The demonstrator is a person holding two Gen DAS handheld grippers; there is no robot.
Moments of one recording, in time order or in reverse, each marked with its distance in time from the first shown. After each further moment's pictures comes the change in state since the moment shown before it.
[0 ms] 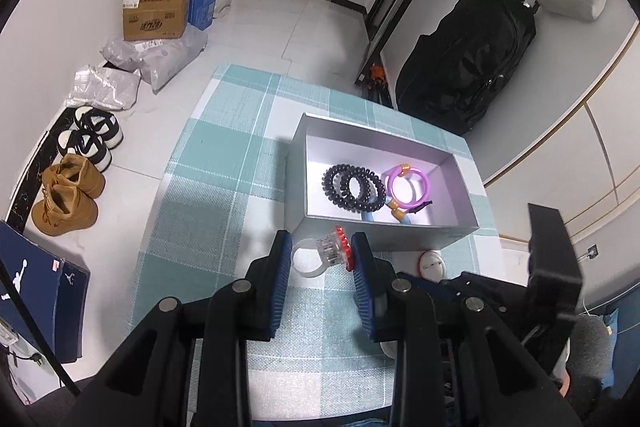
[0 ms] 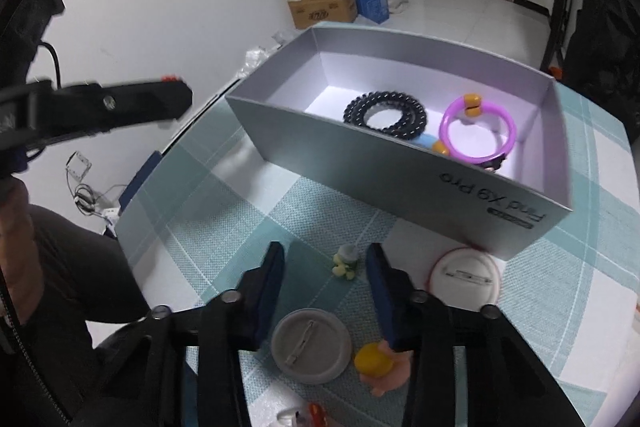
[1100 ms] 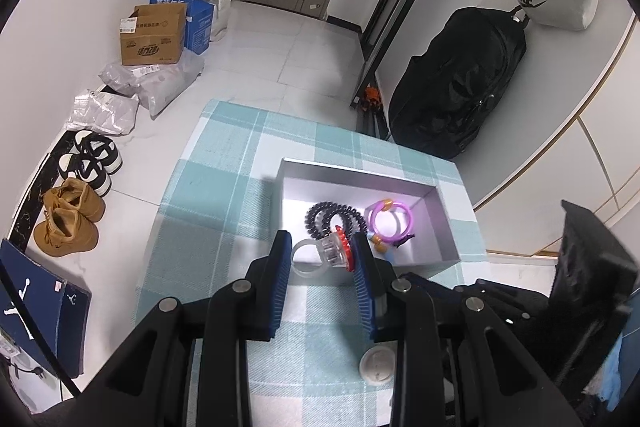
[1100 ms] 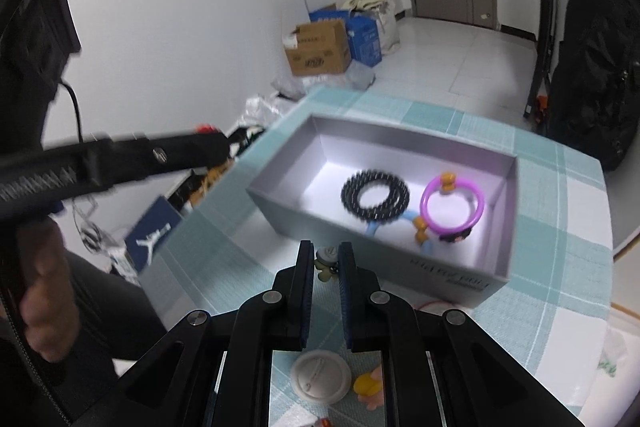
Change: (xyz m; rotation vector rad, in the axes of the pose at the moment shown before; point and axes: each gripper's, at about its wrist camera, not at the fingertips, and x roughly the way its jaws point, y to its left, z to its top) left arm -0.006 -0.019 0.017 0.013 -0.070 0.000; right arm -0.047 -0.002 0.029 0.050 -0.173 0.012
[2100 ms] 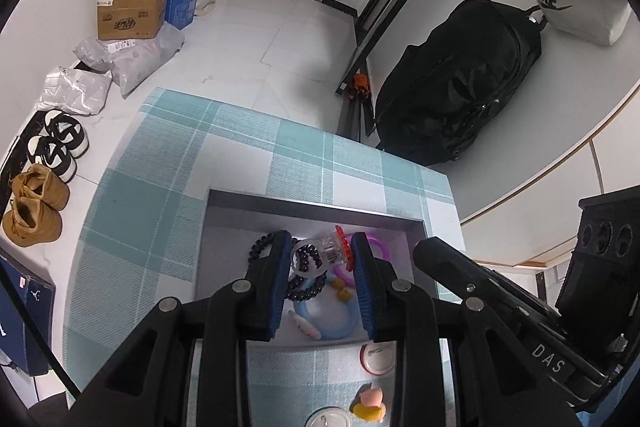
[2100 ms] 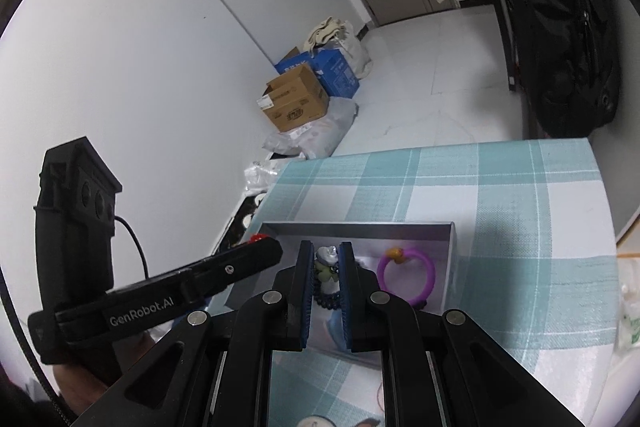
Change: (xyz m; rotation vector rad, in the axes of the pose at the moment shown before) left arm 0.059 -0.024 0.033 -0.072 0.078 -0.059; right arm -0.011 -0.079 0.046 0.309 -0.110 0.110
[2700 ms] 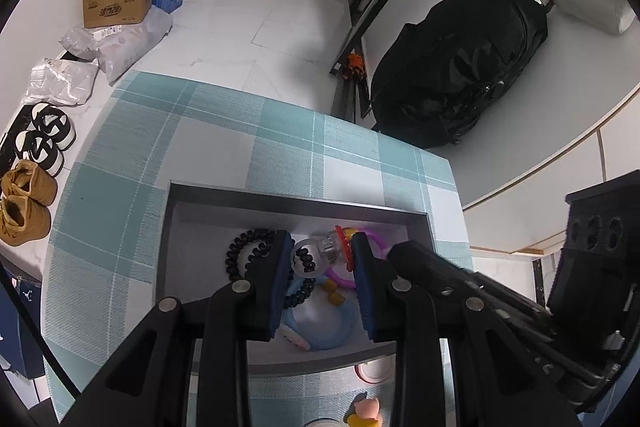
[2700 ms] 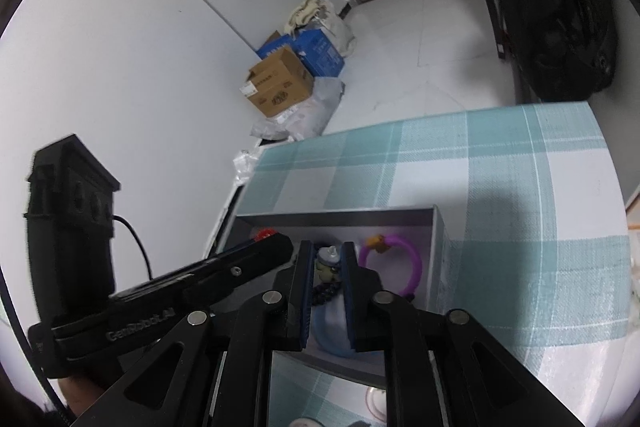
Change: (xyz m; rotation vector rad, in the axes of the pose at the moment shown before) left arm 0.024 -0.004 0.003 0.006 0.074 -0.016; right arm 0.022 -0.021 0.000 0.080 0.087 -0.023
